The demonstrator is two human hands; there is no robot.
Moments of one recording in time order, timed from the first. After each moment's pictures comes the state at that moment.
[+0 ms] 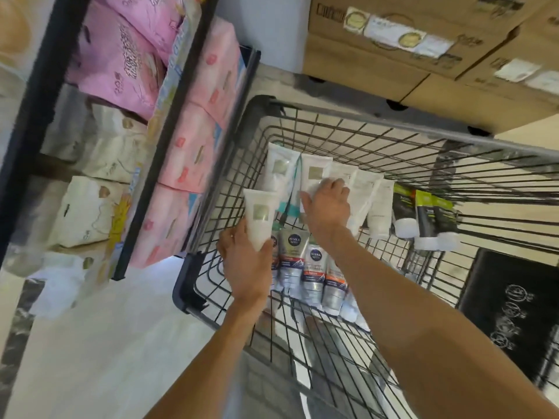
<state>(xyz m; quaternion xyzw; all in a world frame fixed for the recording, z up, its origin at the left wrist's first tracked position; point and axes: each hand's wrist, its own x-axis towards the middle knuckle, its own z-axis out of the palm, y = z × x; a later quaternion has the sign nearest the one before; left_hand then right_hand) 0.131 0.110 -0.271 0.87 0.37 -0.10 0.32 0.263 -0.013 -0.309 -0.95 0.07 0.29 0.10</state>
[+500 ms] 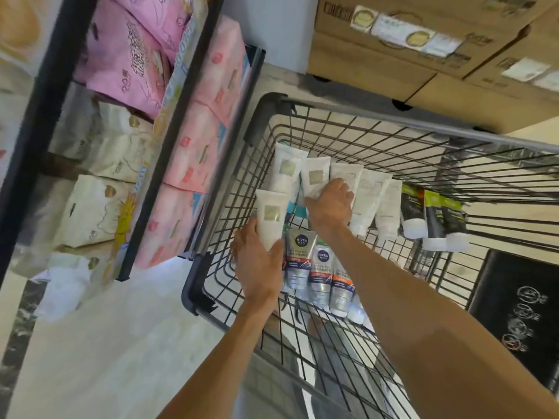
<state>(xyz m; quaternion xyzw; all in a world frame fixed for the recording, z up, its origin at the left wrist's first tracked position) 0.135 0.108 -0.267 0.85 0.37 -0.11 0.36 0.267 0.003 -0.320 -0.92 0.19 0.29 0.19</state>
